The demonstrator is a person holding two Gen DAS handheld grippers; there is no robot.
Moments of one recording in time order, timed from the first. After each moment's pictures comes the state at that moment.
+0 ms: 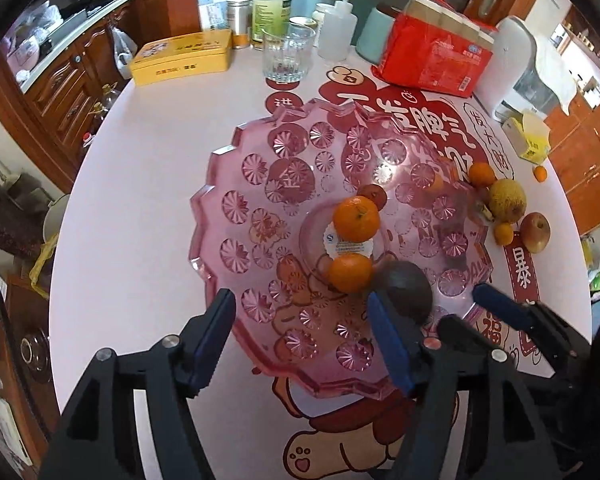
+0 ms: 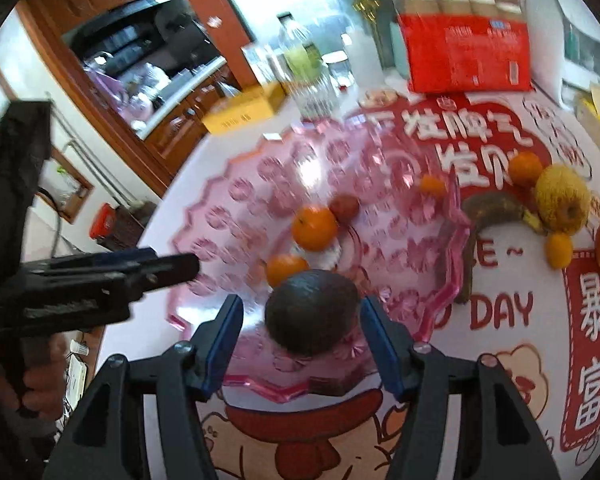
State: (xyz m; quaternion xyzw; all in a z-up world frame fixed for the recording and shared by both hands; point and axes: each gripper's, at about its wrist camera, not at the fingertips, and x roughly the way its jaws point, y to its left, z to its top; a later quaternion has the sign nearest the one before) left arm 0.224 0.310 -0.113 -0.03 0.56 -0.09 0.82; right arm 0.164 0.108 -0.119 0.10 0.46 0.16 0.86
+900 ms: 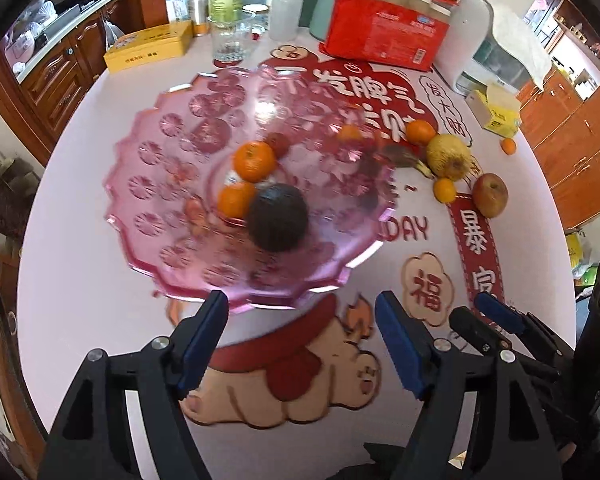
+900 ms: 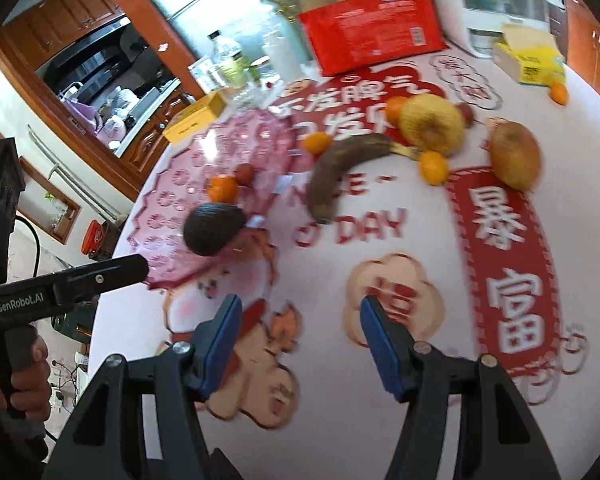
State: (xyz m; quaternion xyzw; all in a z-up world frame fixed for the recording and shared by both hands) left arm 0.147 0.206 -0.100 -0.04 0.57 -0.10 0.81; right arm 0.089 -0.022 -0.127 0.15 0.49 0.11 0.85
